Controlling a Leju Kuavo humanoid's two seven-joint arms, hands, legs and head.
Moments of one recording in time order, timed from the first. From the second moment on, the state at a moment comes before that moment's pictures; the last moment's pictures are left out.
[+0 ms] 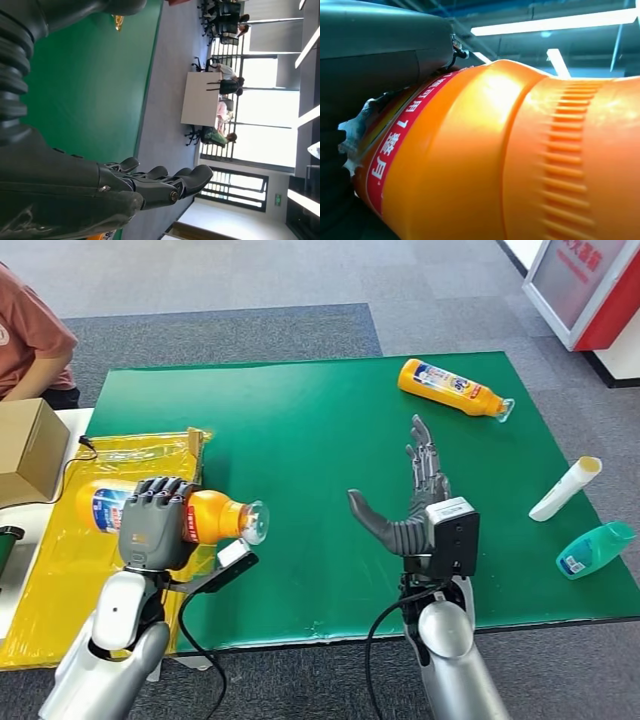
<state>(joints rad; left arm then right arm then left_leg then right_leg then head) -0.19 0.05 -0.33 -1.45 -1.39 0.39 0.18 -0.15 0.13 0.29 -1.59 0.25 -0.26 -0.29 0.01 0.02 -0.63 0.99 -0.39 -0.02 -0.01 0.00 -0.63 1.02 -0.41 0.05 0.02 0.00</state>
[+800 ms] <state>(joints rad) -0.28 0.05 -0.30 -1.12 -1.38 0.35 0.16 -0.18 0.13 0.28 -1.62 0.24 -0.25 -0.29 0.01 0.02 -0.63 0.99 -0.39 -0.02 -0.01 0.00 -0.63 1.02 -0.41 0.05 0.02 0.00</state>
